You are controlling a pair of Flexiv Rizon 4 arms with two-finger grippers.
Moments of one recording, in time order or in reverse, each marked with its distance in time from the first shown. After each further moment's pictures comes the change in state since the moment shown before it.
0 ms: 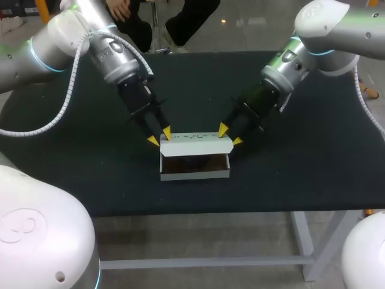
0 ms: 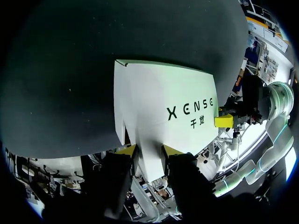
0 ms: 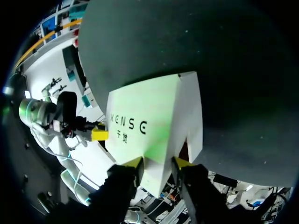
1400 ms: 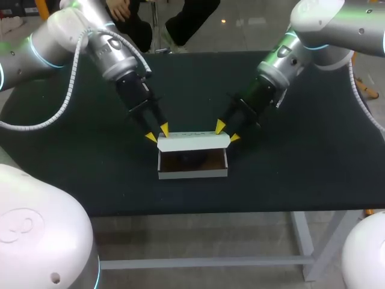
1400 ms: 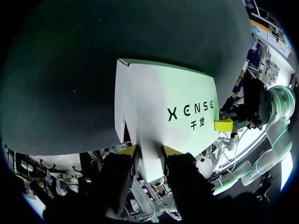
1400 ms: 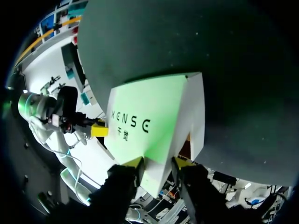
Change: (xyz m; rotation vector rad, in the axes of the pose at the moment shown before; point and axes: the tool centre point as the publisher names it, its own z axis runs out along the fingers) left arm -0.001 -0.005 -0.011 -0.039 0.012 -0.034; right arm 0.010 0.002 -0.002 0.030 -0.013 0.000
